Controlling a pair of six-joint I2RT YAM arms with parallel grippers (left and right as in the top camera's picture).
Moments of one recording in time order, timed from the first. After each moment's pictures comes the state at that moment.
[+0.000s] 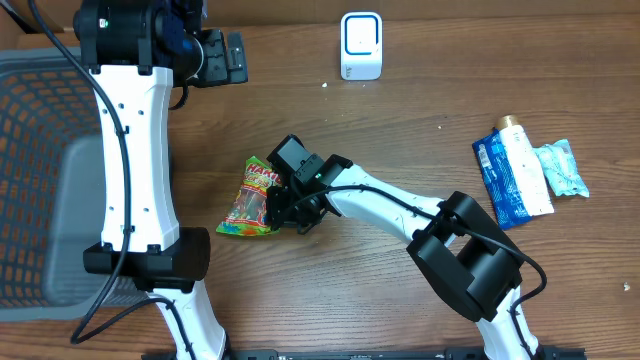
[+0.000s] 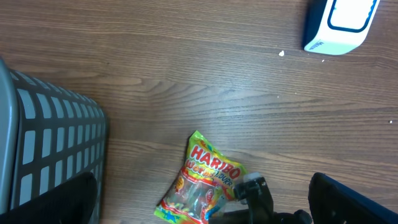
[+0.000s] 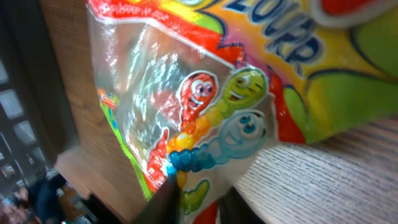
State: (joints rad) left arm -0.07 2.04 2.60 -1.67 -0.02 -0.21; right arm 0.84 2.14 1.52 -0.54 -0.47 0.81
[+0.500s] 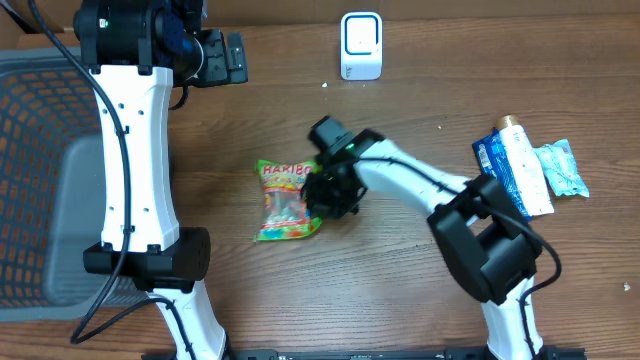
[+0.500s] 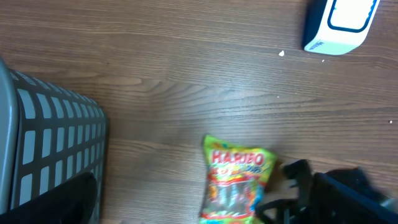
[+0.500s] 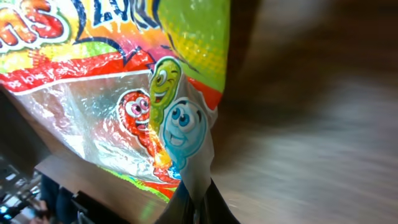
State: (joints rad) left arm -0.07 2.04 2.60 -1.67 -0.02 -0.21; right arm 0.65 2.14 1.52 -0.80 -0.53 0.71
